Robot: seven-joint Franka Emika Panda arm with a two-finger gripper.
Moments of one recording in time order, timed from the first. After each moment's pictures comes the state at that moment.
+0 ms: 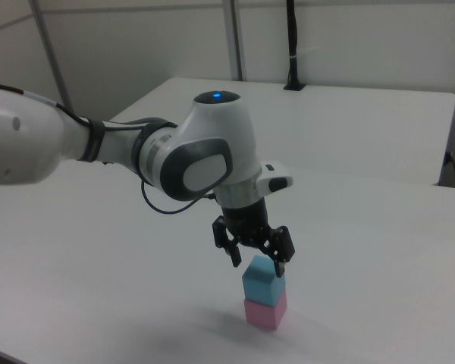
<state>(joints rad) -0.29 0.11 -0.18 -2.01 -0.11 2.17 -0.42</state>
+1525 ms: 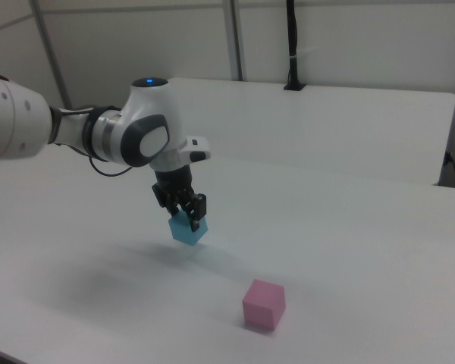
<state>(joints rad) -0.11 0.22 0.05 -1.92 -0.04 2.19 0.05</state>
